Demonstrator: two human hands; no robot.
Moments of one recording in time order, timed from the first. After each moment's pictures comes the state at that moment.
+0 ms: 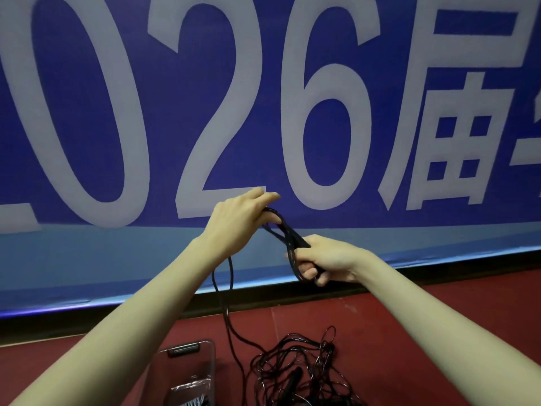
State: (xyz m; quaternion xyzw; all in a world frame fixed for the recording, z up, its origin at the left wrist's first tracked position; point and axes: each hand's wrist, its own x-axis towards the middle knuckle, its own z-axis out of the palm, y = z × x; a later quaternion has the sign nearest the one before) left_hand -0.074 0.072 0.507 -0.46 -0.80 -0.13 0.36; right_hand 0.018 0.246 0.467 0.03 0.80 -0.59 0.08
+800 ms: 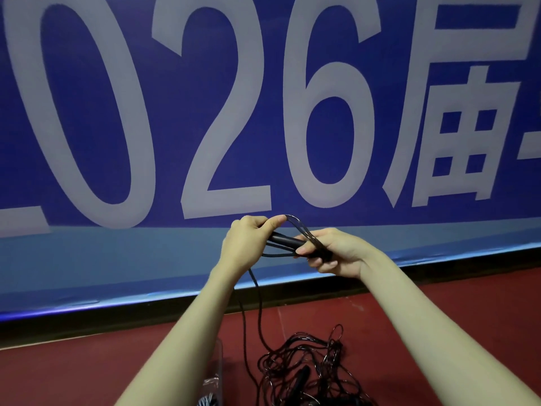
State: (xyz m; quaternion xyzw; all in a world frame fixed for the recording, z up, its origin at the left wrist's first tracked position) left_hand -0.070 0.082 0.460 -0.31 -0.83 -0.45 0.14; right_hand 0.021 0.250 0.460 0.04 0.68 -0.73 0.03
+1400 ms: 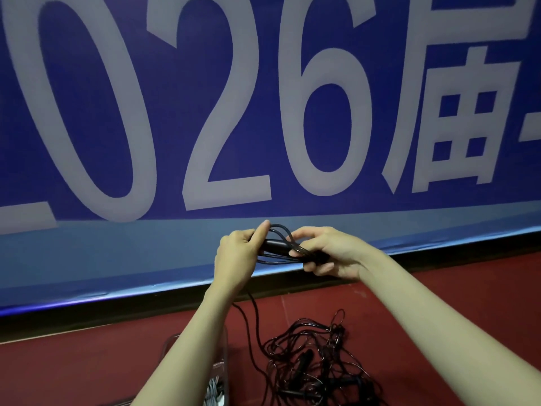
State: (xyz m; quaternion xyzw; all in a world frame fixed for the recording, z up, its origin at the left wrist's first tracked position) left_hand -0.046 0.064 0.411 -0.25 -0.82 -0.50 0.15; right_hand 0.050 0.230 0.440 0.03 0.71 -0.70 0.03
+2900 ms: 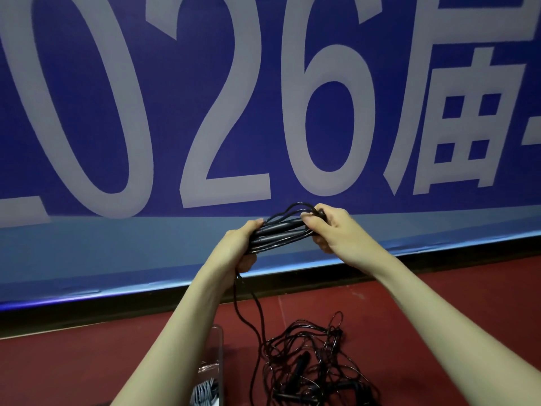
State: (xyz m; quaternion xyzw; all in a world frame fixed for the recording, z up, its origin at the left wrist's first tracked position) left_hand -0.056 0.062 0.430 -0.19 -0.73 -0.64 -0.14; right_hand 0.054 0.235 0.450 -0.05 0.82 -0.53 -0.21
